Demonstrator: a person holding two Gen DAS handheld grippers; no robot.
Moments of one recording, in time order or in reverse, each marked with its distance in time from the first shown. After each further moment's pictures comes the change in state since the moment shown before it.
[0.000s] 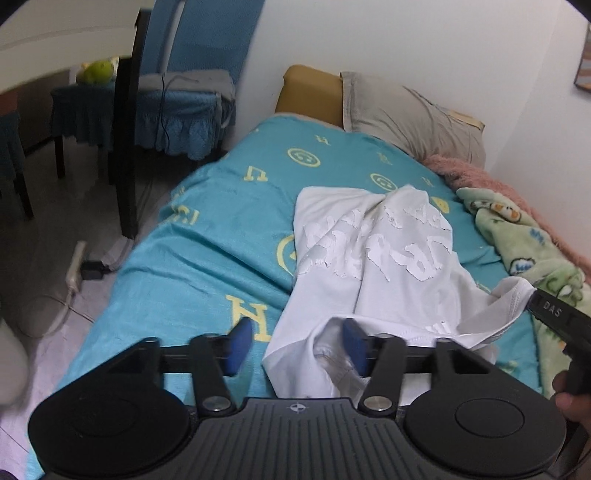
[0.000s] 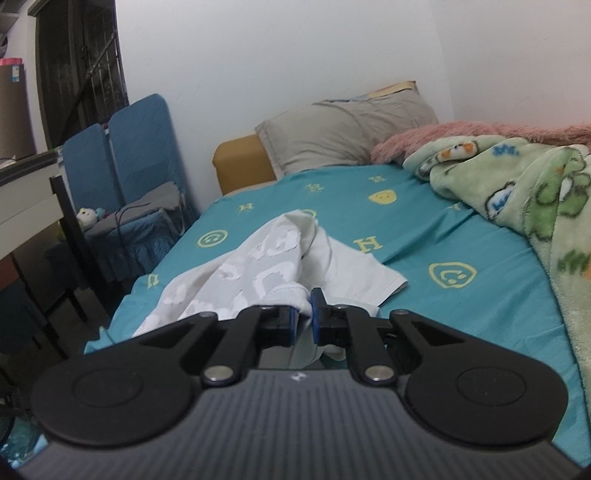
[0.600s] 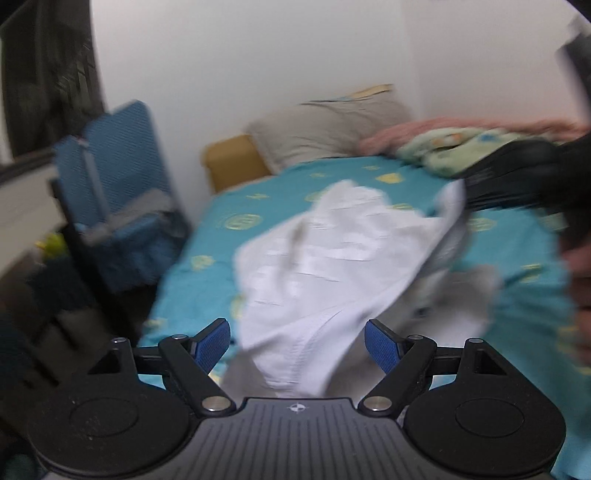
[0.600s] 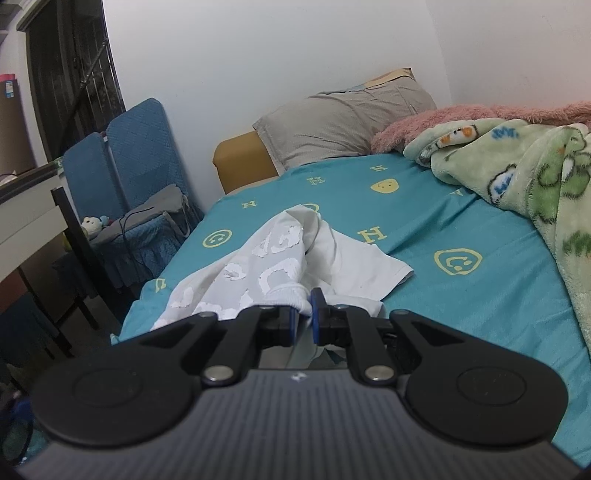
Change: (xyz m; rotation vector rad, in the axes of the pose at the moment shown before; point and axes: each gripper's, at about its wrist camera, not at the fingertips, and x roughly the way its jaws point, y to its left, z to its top) left arm 0.016 -0.095 -0.046 0.558 -0.219 0.146; right arm -0.002 -0.006 0.004 0.063 0.008 0.006
